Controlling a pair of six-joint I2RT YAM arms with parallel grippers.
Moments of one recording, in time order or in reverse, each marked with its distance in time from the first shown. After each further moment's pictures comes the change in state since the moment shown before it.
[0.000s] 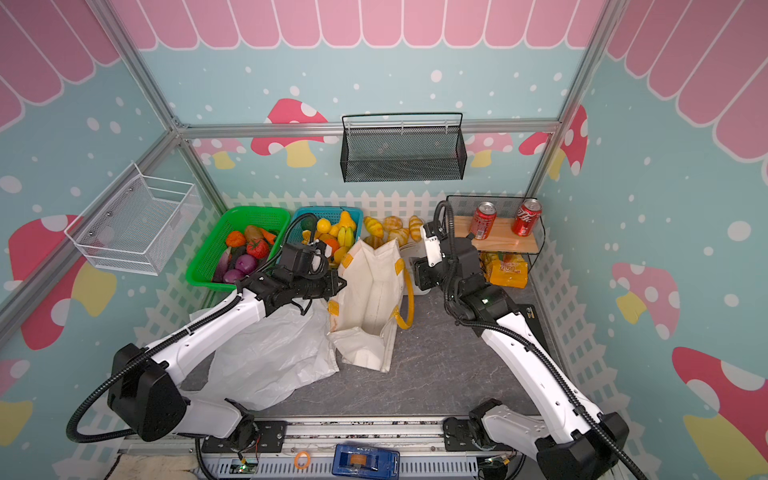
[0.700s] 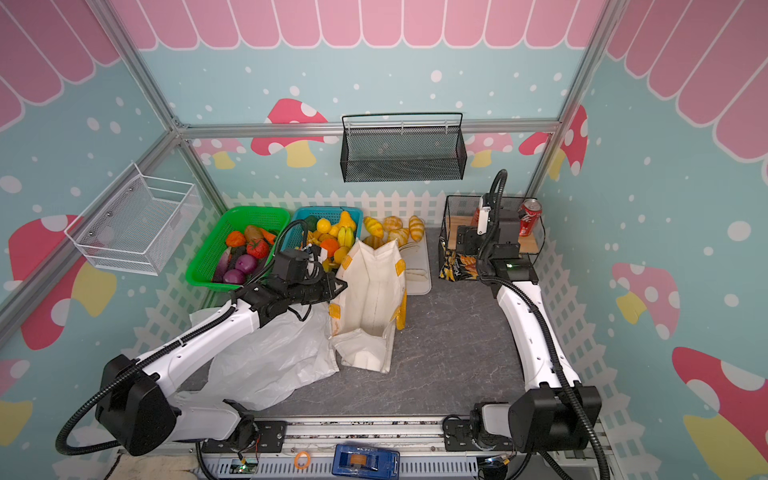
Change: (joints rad) left arm -0.001 -0.071 -0.095 0.117 0.053 -0.109; right arm -0.424 0.210 0.089 0.084 0.018 -0.031
